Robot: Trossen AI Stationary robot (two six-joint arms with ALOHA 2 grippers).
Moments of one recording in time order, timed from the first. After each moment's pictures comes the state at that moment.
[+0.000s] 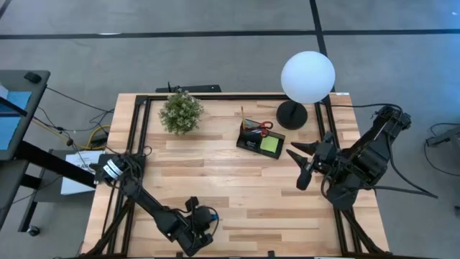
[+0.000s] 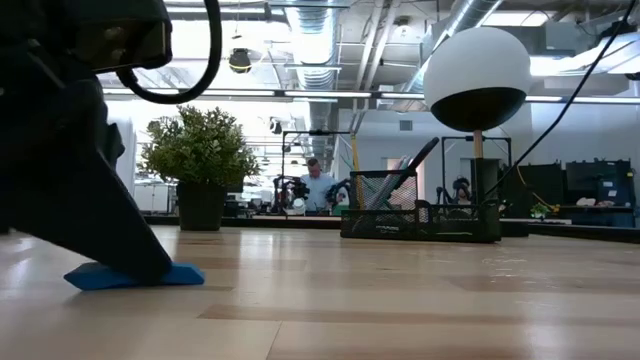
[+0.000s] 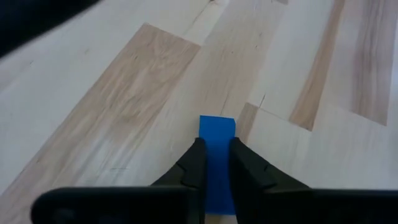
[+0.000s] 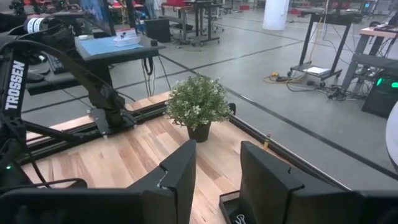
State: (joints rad) left arm -0.77 2.07 1.14 -0.32 -0.64 -1.15; right arm 0.82 1.23 1.37 -1.10 1.28 0.93
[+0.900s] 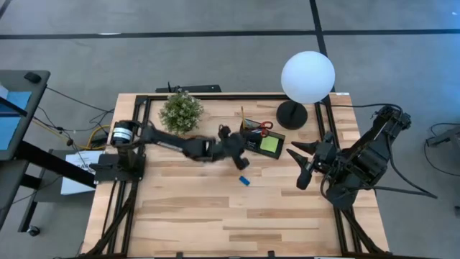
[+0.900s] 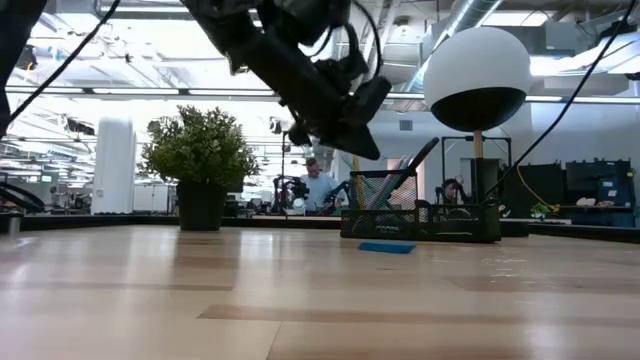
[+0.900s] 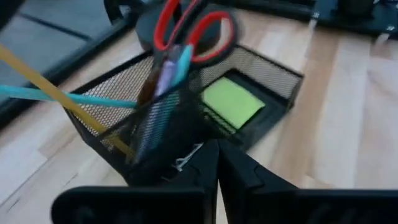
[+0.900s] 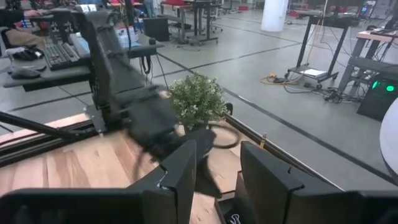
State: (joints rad) left arm -0.02 1.90 1.19 0.14 -0.47 -0.25; right arm 0.82 1.23 1.37 -1.12 1.28 0.93
